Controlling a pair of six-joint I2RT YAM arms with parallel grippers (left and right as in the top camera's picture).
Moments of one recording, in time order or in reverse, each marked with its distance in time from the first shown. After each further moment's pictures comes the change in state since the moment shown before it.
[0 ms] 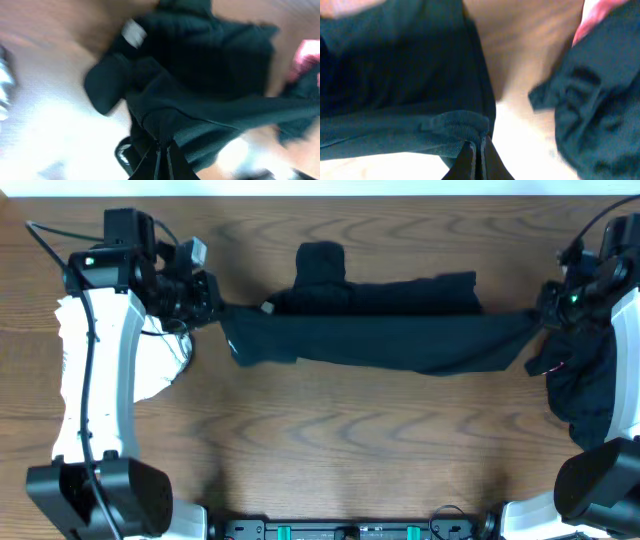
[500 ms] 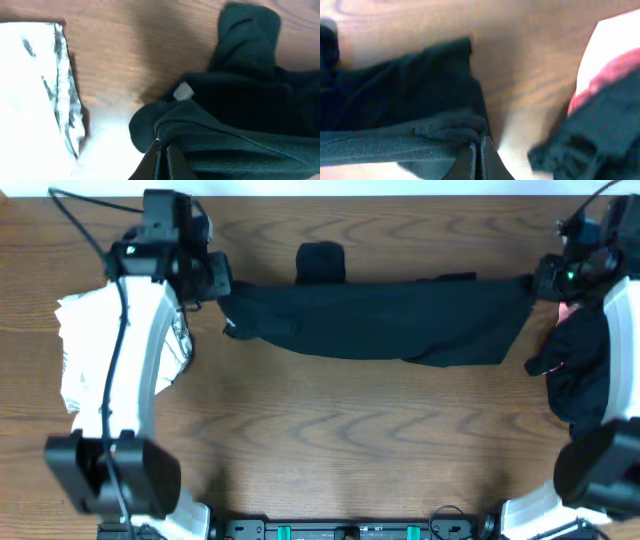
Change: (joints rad) left arm -0.113 0.112 0.068 0.199 -0.394 -0.050; right arm 0.028 0.094 0.064 0.225 -0.018 0.001
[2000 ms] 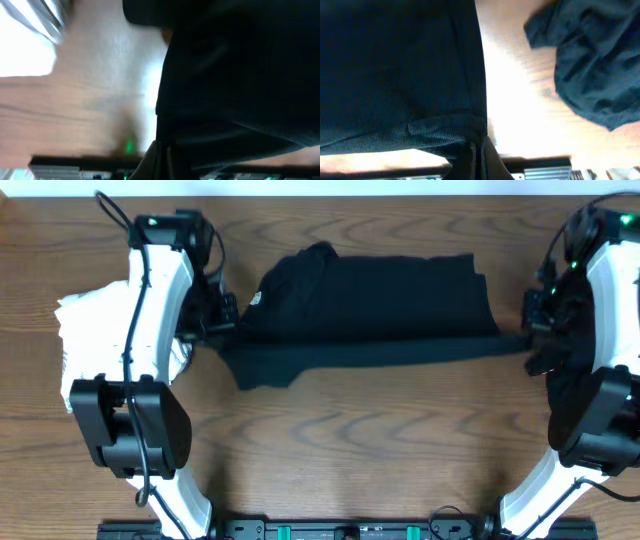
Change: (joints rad) left arm -0.013 0.175 0.066 -0.560 0.010 0.009; right arm 0.030 0.202 0.145 -0.627 0.178 0.075
